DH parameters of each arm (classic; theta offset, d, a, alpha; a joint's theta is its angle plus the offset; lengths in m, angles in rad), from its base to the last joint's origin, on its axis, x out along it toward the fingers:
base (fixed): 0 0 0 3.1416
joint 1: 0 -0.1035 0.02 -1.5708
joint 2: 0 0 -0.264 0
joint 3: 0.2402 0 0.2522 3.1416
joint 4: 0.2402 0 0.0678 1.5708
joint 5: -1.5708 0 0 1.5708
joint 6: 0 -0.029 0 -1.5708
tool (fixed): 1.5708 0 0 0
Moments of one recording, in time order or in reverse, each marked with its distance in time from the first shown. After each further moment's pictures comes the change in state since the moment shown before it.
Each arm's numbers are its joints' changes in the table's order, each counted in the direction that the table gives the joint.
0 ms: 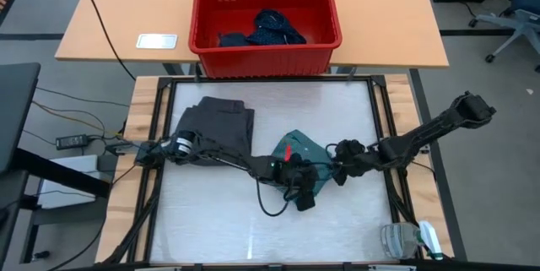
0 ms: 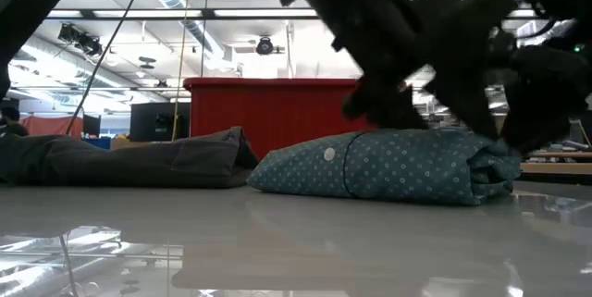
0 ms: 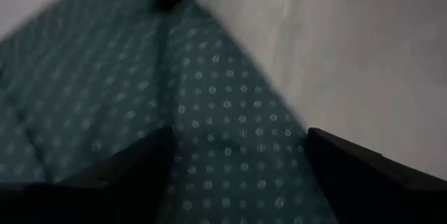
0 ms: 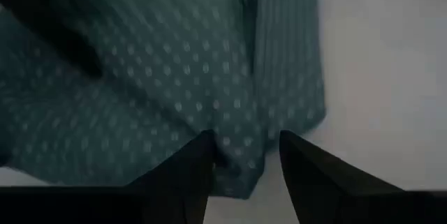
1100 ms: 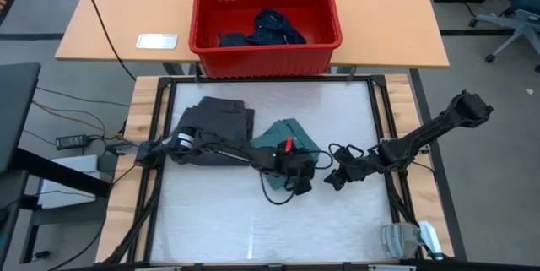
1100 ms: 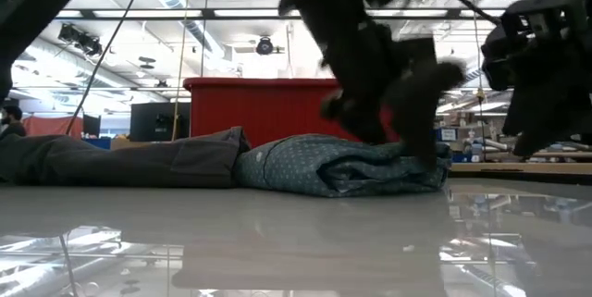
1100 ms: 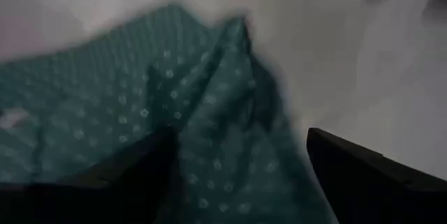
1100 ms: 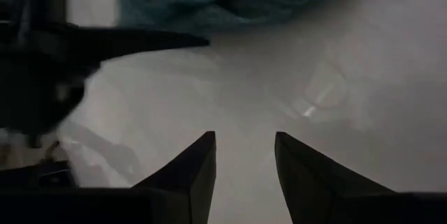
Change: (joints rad) left arm -0.062 -0.012 -0.002 0.132 0.152 -0.039; right arm -0.070 -0.011 0.015 -0.153 0.156 -0.379
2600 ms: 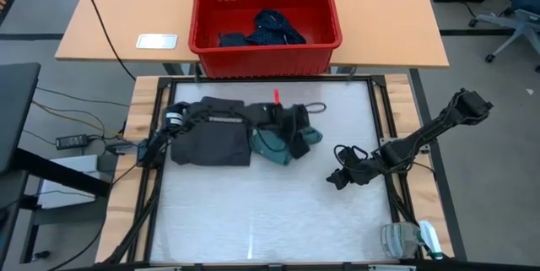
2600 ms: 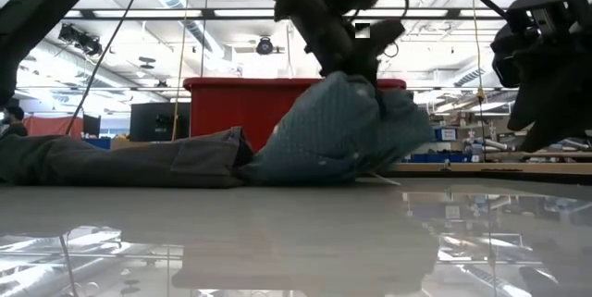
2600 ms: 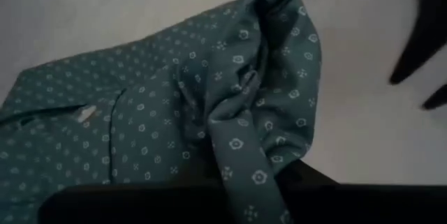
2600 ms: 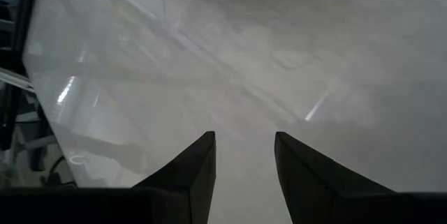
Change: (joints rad) left arm -0.261 0.158 -0.005 0.084 -0.412 -0.007; right arm -0.067 0.034 0.001 0.046 -0.090 -0.122
